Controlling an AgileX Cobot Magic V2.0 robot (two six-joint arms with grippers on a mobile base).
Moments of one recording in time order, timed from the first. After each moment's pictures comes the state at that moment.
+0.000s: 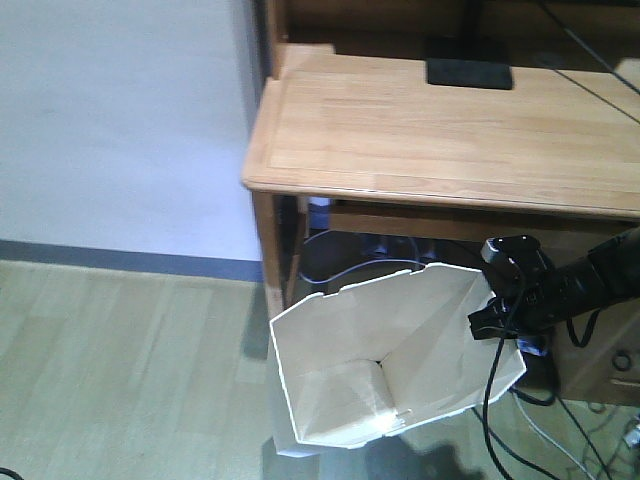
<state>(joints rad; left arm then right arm) 0.00 -0.01 0.03 0.03 0.08 0.00 -0.15 2.17 -0.89 1.08 0.55 -1.46</state>
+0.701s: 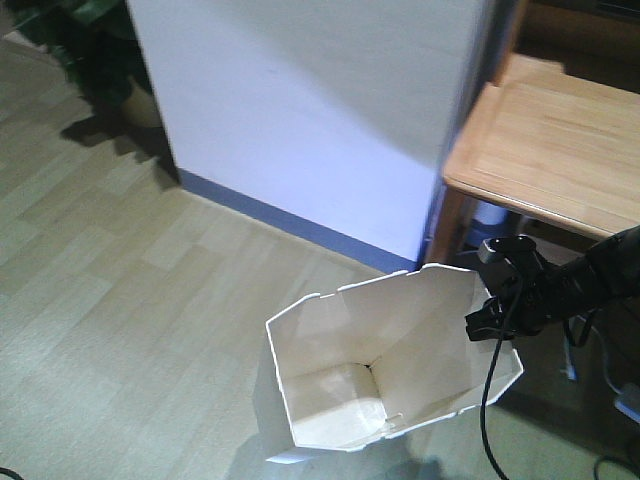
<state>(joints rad) 0.00 -0.01 0.03 0.03 0.08 0.00 -0.15 2.17 -0.89 1.08 0.57 -1.46</state>
